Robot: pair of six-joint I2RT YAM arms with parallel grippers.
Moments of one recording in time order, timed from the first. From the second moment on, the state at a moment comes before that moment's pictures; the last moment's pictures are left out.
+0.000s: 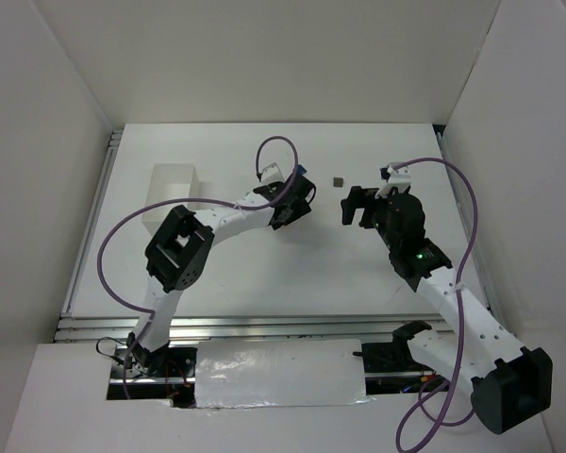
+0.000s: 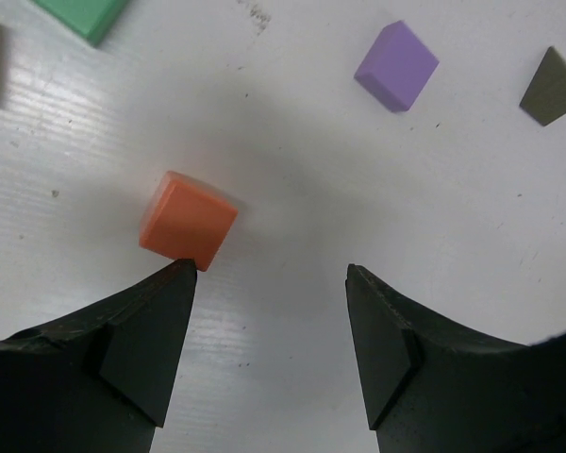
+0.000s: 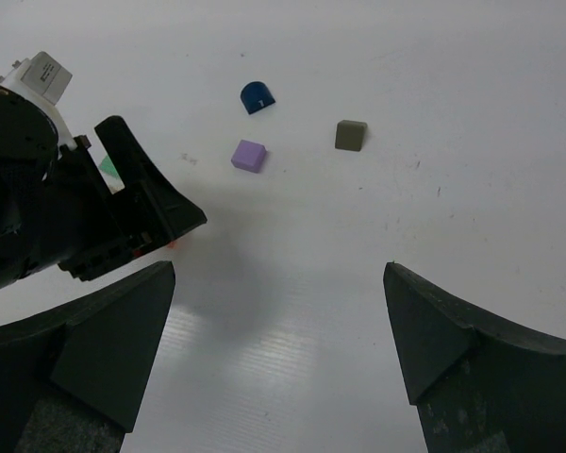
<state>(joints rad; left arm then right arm) -0.74 2.11 1.62 -0.49 -0.43 -1.16 0.35 0.91 0.69 -0.03 0.15 0.22</state>
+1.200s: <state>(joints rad) -0.49 1.41 1.09 -0.46 -0.23 -0.69 0.36 1.25 0.97 -0.19 0.16 0.21</state>
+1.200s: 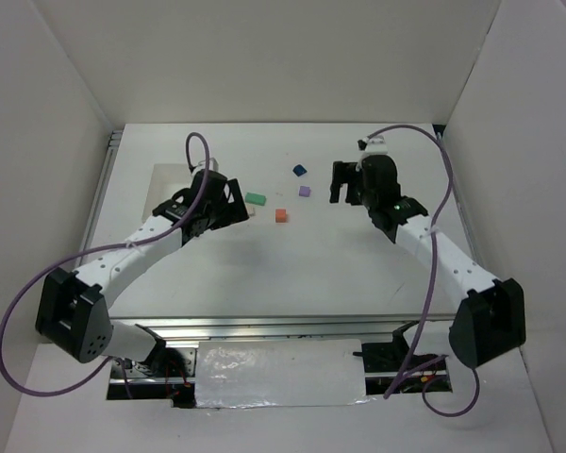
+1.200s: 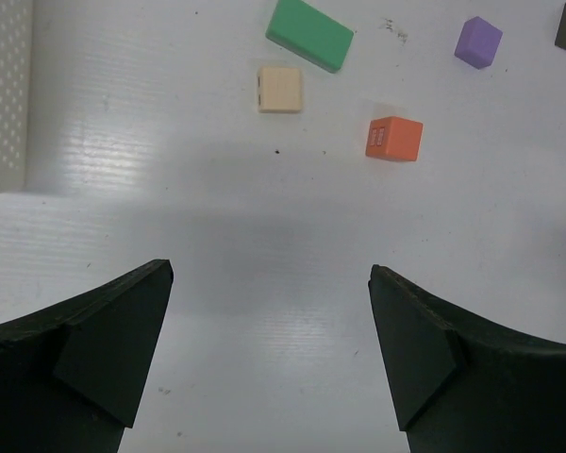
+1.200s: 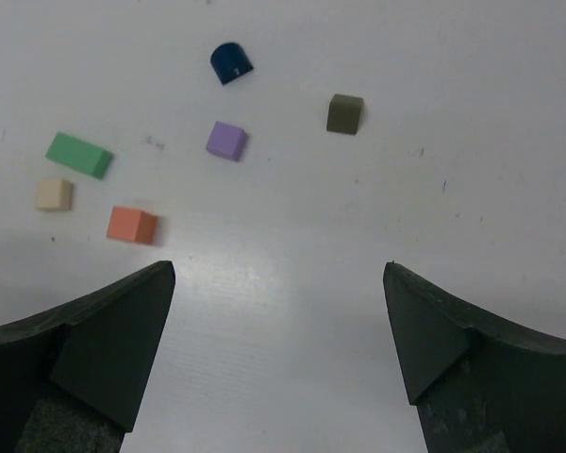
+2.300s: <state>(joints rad) -0.28 1.24 0.87 -0.41 -0.05 -0.63 0.44 2.39 2.10 -0.75 0.22 0.55</state>
